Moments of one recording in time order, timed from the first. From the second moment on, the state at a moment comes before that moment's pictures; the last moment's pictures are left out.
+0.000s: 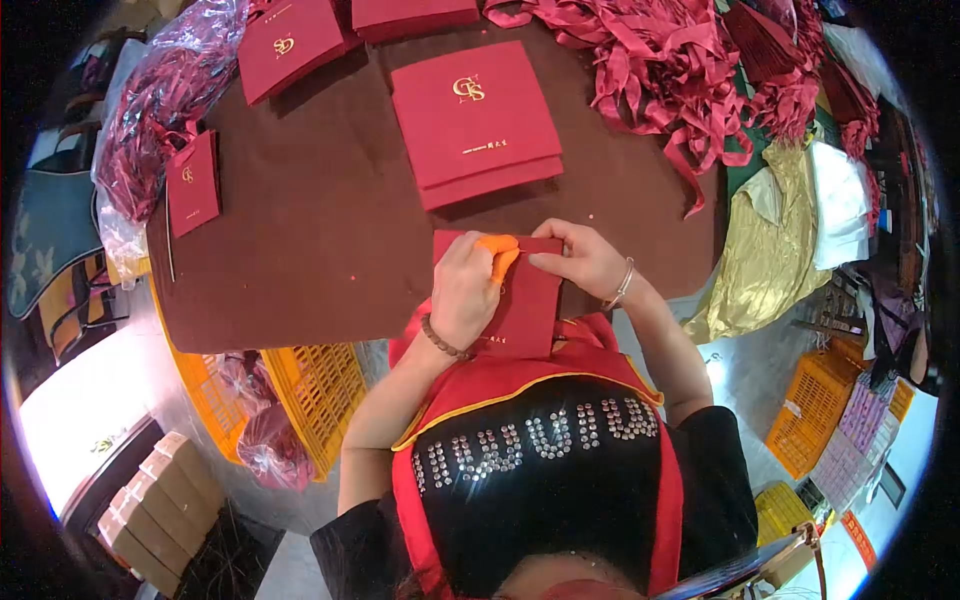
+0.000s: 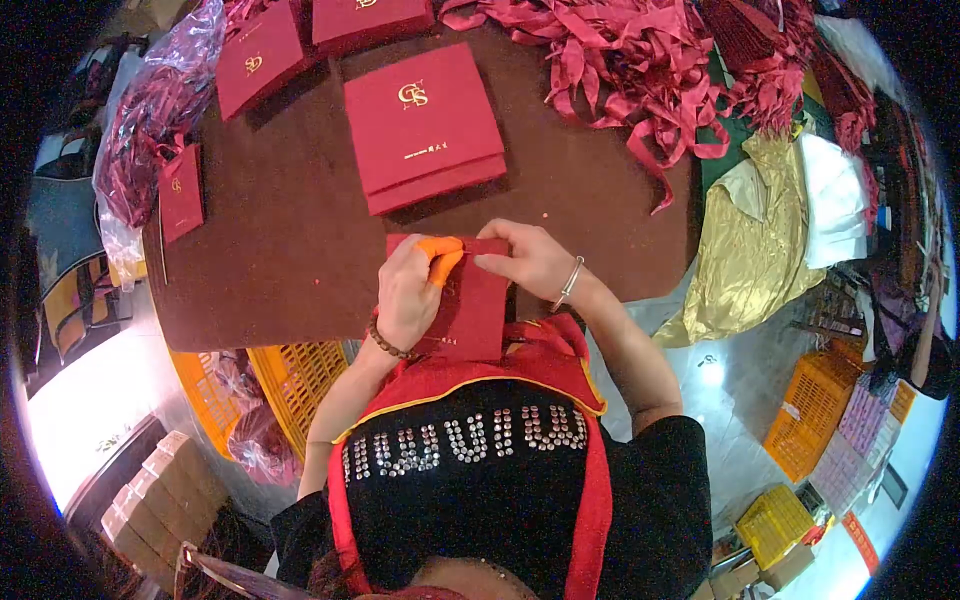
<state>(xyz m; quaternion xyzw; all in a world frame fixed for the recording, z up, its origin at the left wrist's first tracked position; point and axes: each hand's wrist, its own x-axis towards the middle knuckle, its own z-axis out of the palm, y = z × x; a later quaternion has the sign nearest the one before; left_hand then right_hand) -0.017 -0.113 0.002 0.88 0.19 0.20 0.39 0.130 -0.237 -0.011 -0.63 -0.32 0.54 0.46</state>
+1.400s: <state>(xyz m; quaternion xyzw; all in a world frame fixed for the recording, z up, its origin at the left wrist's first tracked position) -0.004 -0.121 -0.016 0.86 0.20 0.29 0.38 0.130 -0.238 -0.011 -0.61 -0.21 0.58 0.51</state>
